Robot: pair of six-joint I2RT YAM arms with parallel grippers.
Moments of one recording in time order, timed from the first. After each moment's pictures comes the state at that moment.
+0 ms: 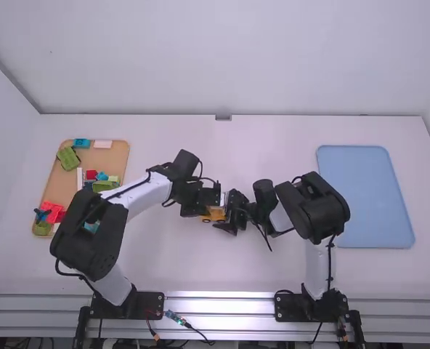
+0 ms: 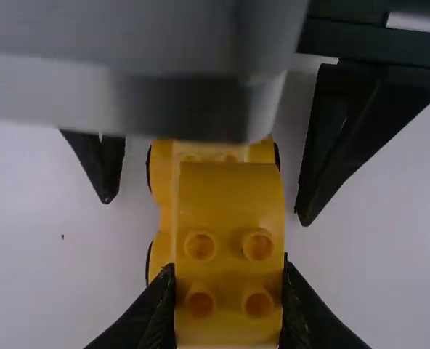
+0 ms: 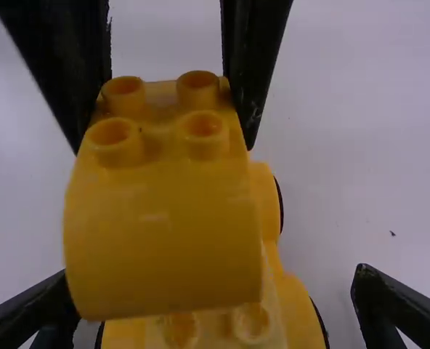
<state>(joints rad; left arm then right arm) -0.38 1.72 1.00 -0.56 0.45 1.13 0.42 2.11 0.58 0.84 -0.88 -0.63</state>
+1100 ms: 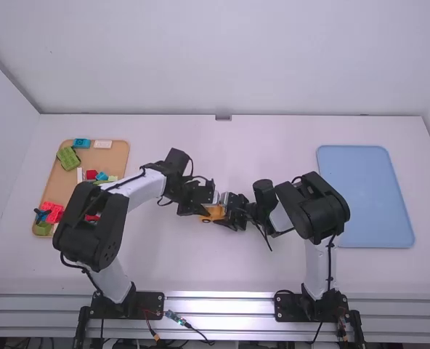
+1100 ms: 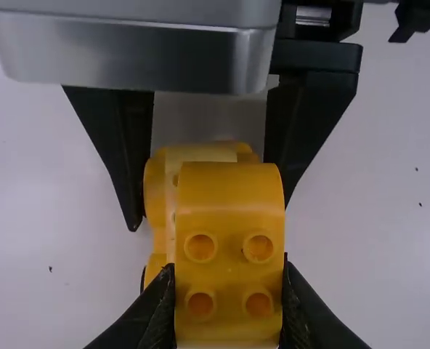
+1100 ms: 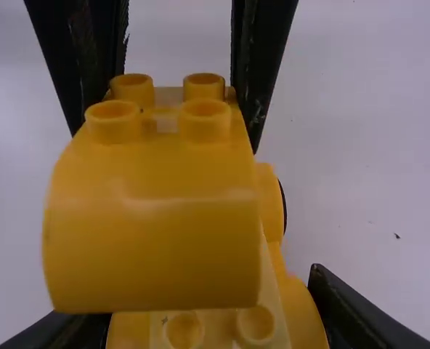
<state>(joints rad) -0.30 1.78 1.00 -0.55 0.65 1.26 0.42 2.11 0.58 0.83 -0.88 -0.63</state>
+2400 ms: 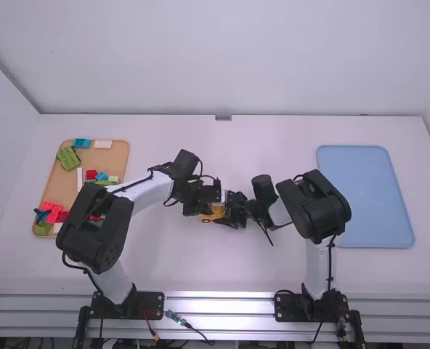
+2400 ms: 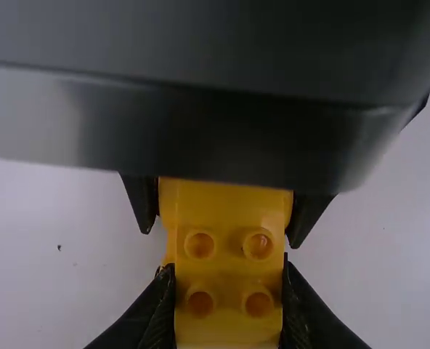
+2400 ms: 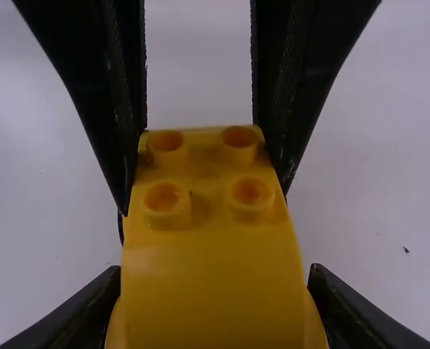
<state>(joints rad) -0.38 1.78 1.00 -0.50 0.49 1.07 0.41 2.11 0.65 0.67 -0.94 -0.72</state>
